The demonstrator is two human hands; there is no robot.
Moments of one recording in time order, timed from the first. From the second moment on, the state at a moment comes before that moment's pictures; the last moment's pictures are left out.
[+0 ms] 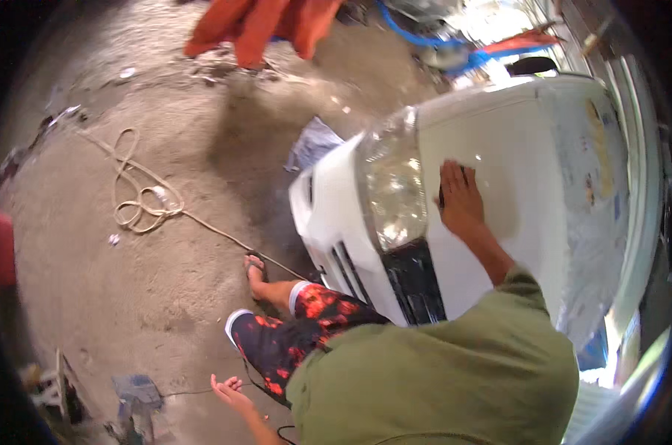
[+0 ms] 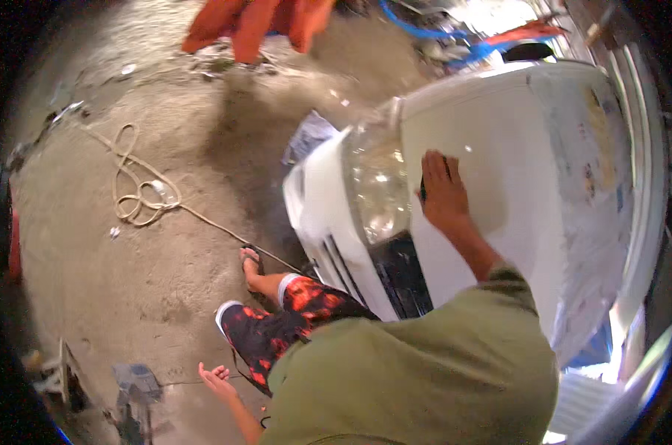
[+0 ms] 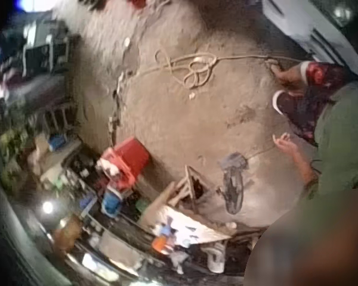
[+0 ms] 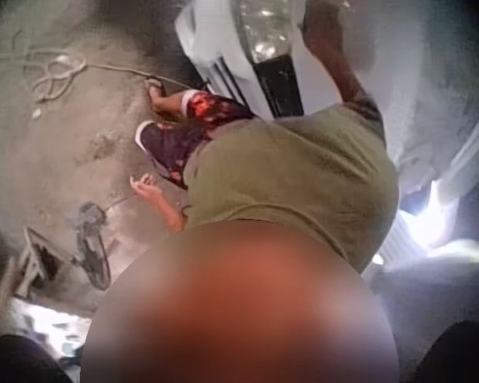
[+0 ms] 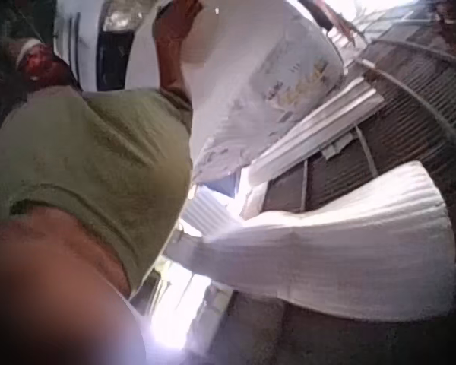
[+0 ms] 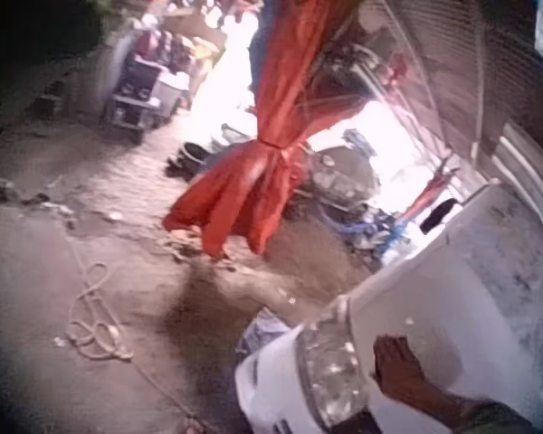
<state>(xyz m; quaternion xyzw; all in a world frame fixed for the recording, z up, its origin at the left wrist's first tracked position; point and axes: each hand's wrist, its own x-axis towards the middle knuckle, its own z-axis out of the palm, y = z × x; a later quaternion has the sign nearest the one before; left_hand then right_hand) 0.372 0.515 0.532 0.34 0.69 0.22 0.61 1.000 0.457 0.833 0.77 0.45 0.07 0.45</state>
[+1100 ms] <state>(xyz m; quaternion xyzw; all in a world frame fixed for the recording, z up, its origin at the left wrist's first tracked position) 0.739 0.964 0.691 0.75 0.31 0.05 0.58 1.121 0.499 0.954 0.94 0.13 0.23 0.20</state>
